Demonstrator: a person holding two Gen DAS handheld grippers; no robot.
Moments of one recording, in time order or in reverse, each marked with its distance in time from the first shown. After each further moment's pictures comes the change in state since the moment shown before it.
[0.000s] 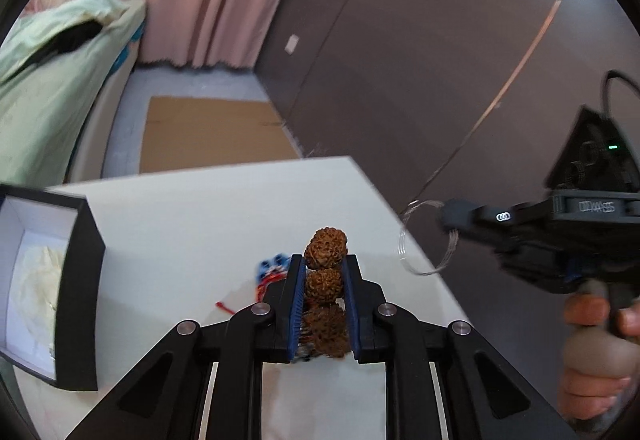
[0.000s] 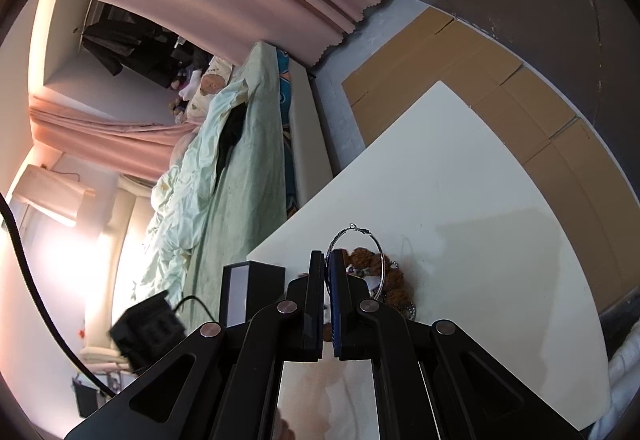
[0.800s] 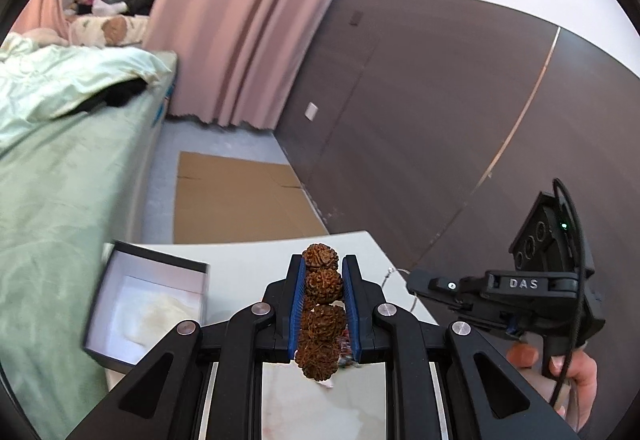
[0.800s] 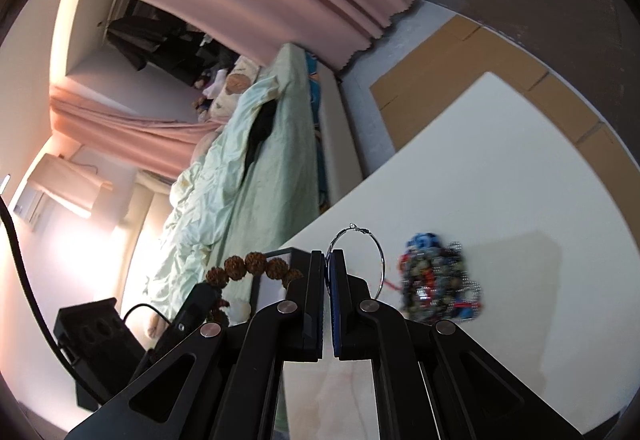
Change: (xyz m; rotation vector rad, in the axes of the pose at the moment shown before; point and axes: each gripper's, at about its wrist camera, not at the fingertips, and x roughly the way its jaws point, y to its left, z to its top) left arm -0.109 0.030 0.019 -0.028 -0.217 0.068; right arm 0.021 0.048 -0.031 -0.067 -0.028 0.083
